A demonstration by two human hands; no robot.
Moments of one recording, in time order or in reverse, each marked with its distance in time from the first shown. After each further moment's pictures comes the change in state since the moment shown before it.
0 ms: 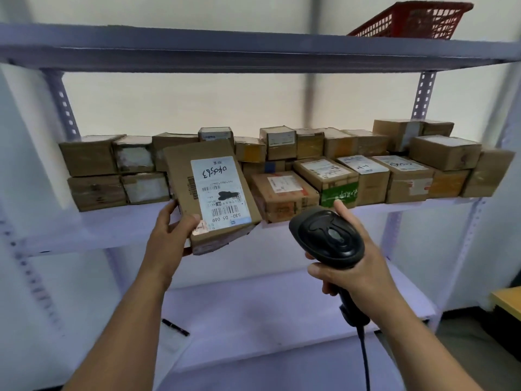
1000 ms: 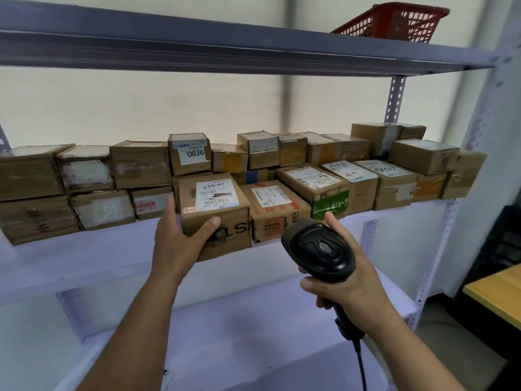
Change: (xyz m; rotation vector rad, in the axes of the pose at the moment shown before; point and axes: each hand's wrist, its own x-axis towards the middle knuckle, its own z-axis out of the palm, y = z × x) left_hand 0.085 -0.022 0.043 0.290 -0.057 0.134; right_hand 0.034 0.021 0.018 -0.064 0.083 0.089
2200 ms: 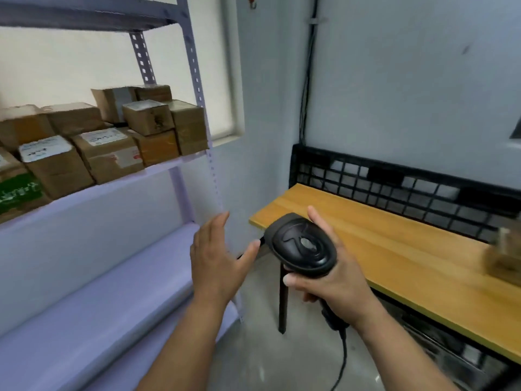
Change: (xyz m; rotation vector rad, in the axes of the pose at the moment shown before) left_hand -0.342 0.174 0.420 0.086 -0.398 0.552; right_hand -0.247 0.072 -0.392 -0.047 0.407 0.129
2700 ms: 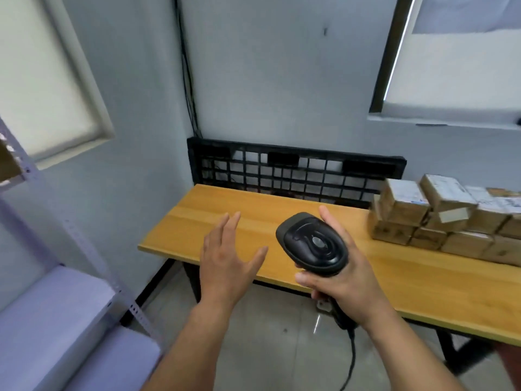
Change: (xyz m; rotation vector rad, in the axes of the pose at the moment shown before) left_hand 0.016 0.117 0.200 -0.162 -0.387 0.227; right_hand -0.023 0.044 -0.174 -0.138 0.405 0.143
